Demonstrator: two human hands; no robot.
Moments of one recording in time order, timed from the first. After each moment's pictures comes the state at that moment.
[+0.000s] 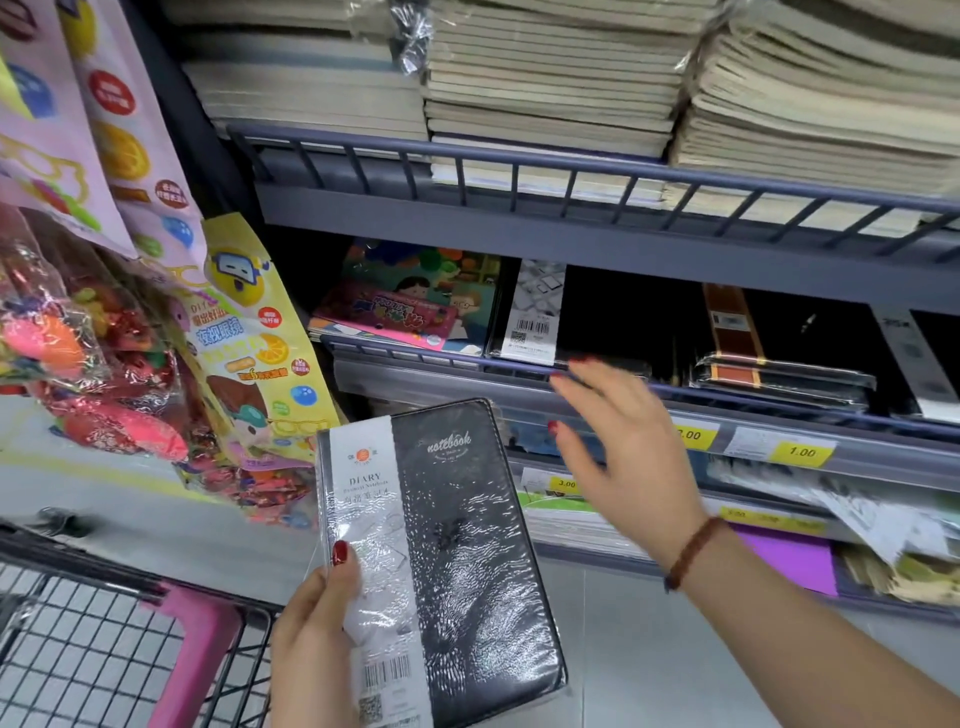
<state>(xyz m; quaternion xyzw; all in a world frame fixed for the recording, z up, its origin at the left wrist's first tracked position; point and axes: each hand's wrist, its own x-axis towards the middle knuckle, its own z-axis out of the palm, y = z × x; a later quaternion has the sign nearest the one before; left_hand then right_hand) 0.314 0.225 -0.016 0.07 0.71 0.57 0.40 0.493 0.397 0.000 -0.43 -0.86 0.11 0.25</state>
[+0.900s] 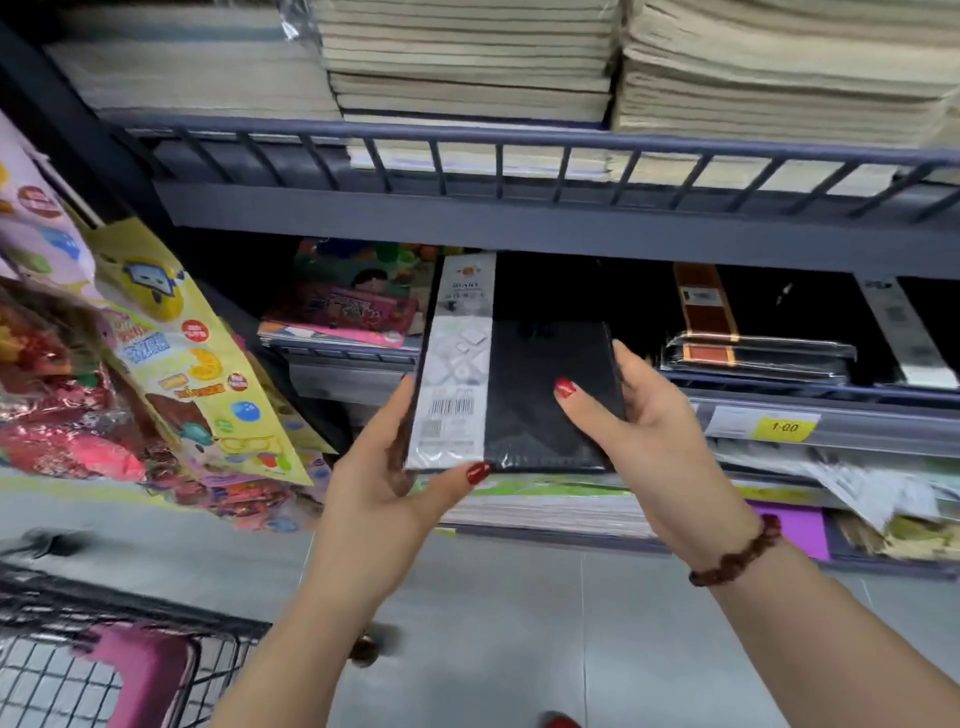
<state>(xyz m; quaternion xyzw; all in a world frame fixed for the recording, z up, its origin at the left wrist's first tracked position) 0.335 0.311 0.022 0.40 0.60 0.55 0.43 0.506 0.396 0.037 -0.45 -0.56 0.59 0.37</state>
